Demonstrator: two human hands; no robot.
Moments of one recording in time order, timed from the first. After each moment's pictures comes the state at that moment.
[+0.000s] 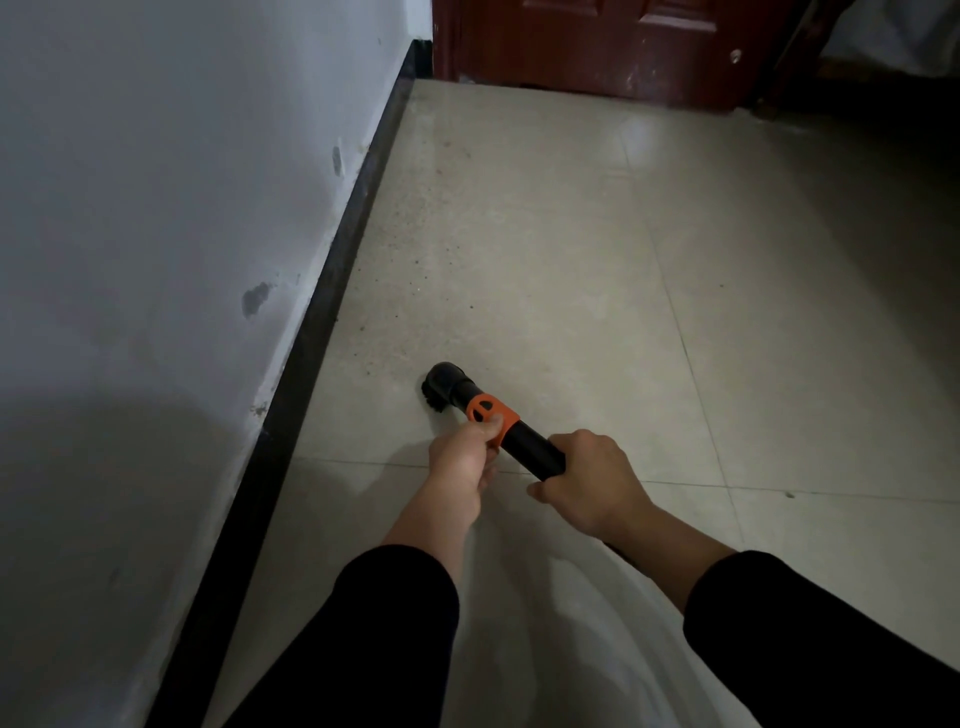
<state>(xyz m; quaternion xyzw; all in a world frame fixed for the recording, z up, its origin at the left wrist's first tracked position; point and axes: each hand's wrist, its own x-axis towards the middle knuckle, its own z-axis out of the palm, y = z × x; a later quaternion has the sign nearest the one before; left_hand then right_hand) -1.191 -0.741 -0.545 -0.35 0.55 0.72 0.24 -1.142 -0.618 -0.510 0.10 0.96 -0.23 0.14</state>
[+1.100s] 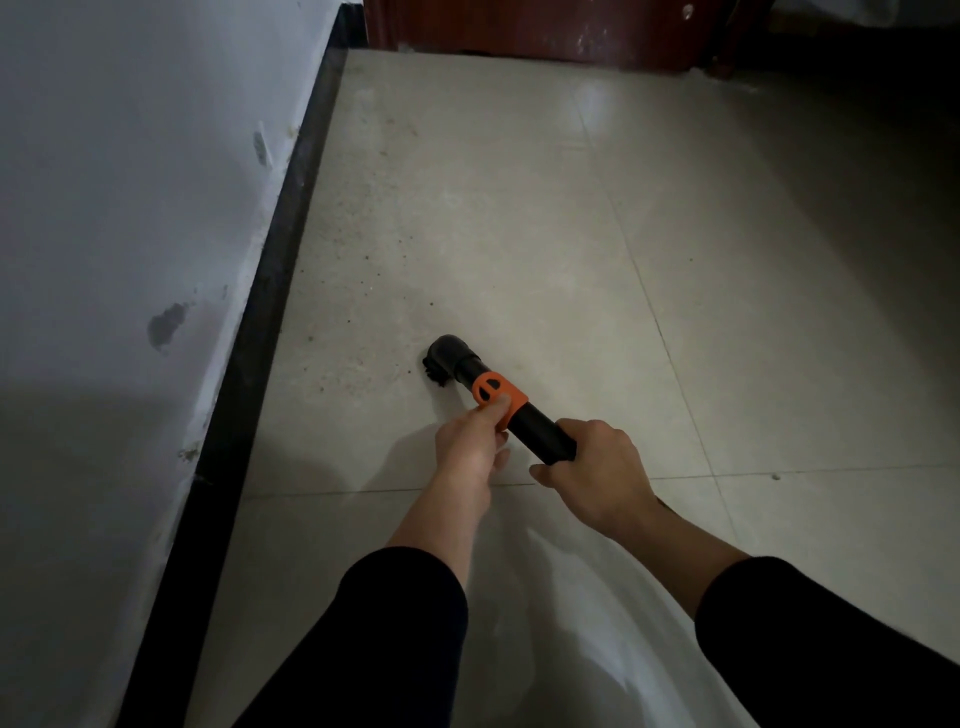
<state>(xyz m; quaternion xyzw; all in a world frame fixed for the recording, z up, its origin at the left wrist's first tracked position) -1.221 -0.700 -0.545 -0.32 0.57 0.71 0.27 -1.163 -0.590 -0.532 0.20 0.93 -0.29 0.08</state>
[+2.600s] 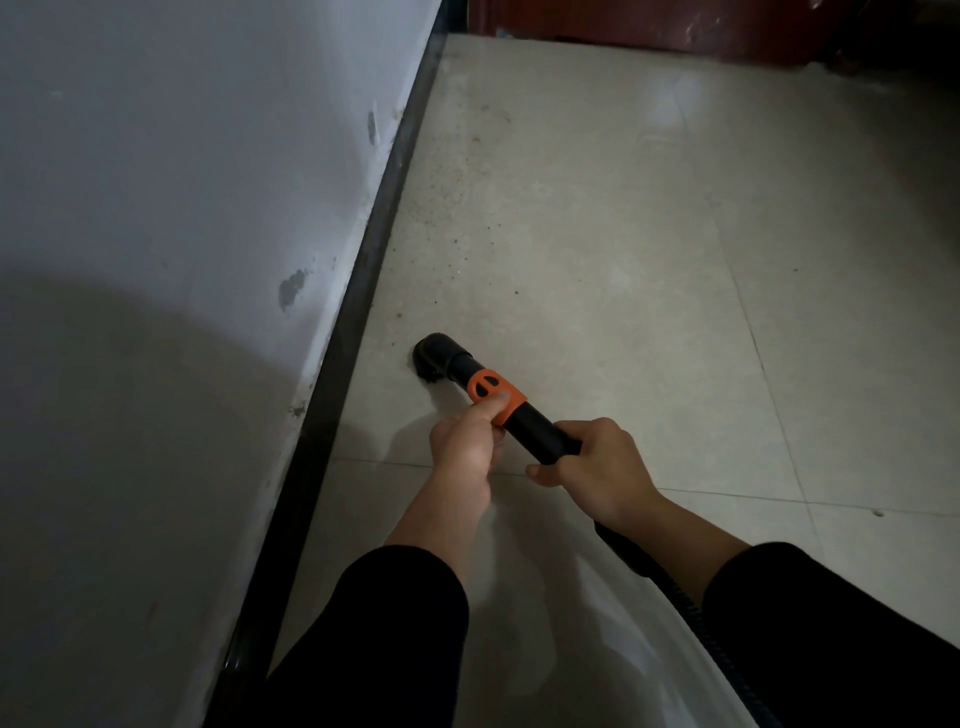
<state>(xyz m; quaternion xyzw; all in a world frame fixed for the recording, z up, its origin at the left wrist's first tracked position) -1.225 -0.783 -0.552 -0.37 0.55 0.72 0.21 -1.183 -0.660 -0.531 0.15 0.88 -0.43 0.15</state>
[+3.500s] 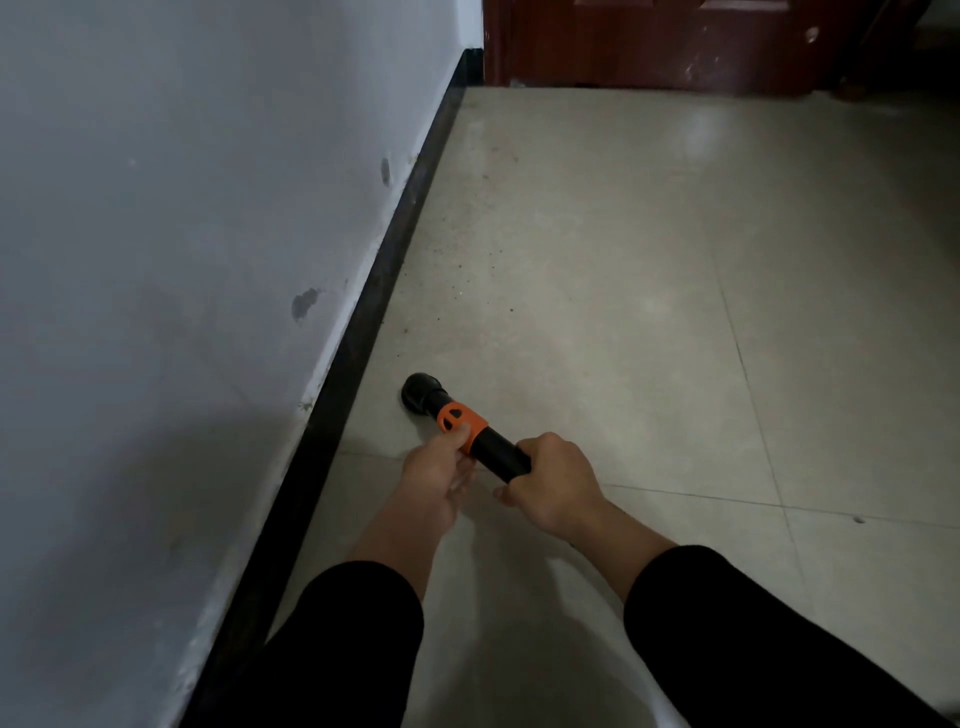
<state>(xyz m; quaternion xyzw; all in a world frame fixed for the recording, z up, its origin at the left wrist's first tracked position) -1.180 -0.782 -0.523 -0.39 0.55 0.71 0.21 -1.158 -0.660 -0.523 0.08 0.92 -0.35 0.18</state>
